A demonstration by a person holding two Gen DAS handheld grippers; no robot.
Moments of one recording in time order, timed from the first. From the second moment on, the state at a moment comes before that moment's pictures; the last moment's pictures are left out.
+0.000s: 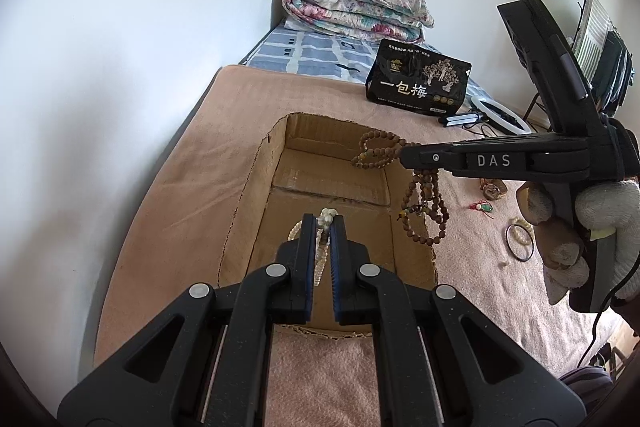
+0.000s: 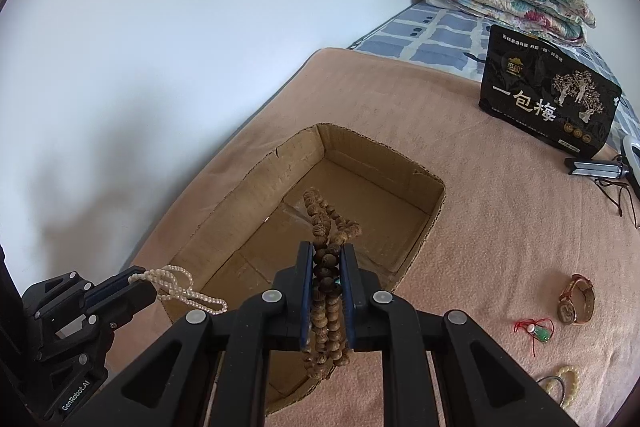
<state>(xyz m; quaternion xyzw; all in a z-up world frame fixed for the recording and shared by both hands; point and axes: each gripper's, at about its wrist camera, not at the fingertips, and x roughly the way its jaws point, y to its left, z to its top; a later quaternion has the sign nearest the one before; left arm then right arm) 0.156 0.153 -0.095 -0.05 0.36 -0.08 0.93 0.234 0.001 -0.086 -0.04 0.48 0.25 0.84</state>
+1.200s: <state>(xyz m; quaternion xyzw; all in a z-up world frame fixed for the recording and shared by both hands) 0.146 0.135 -0.101 -0.03 0.36 -0.06 0.93 0.222 -0.032 -0.080 -0.05 0.44 0.20 0.88</state>
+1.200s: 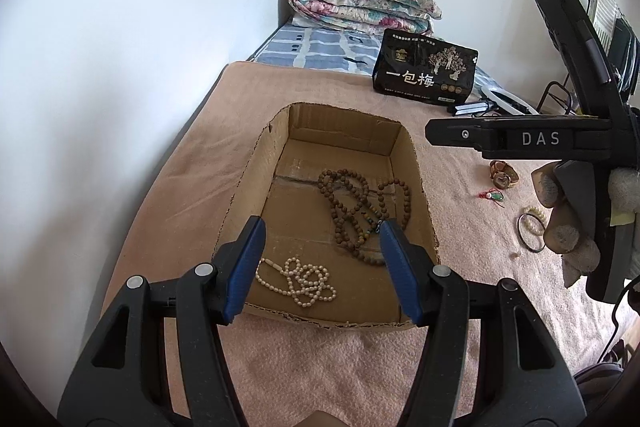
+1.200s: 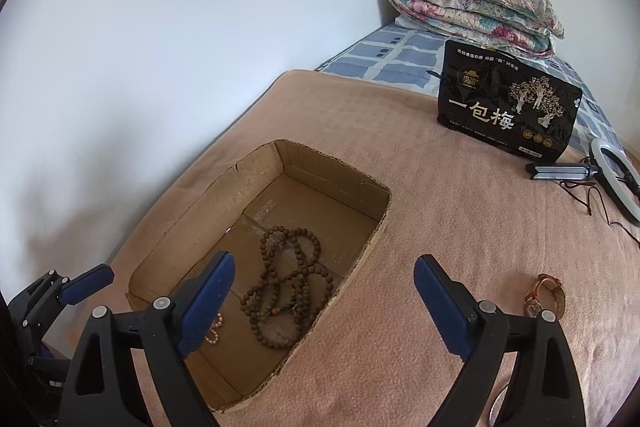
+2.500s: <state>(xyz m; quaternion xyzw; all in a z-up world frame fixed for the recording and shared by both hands) 0.169 -0.043 -0.116 0.01 0.39 -0.20 0.90 0.160 -0.286 -0.064 -0.06 0.42 0.07 0.90</state>
